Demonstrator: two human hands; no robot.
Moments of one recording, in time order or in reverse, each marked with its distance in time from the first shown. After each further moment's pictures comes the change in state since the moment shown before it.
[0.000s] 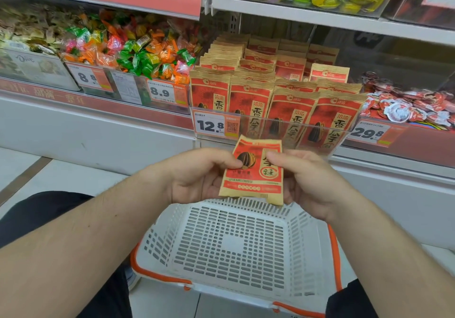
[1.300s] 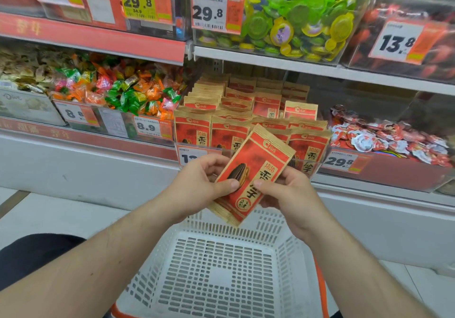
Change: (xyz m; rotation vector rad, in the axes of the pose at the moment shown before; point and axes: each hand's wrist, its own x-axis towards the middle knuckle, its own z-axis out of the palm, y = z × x) left_hand 0.015 0.015 0.017 0.477 0.331 0.483; right_hand 0.007 -0.007 -0.012 -0.013 0.155 -0.270
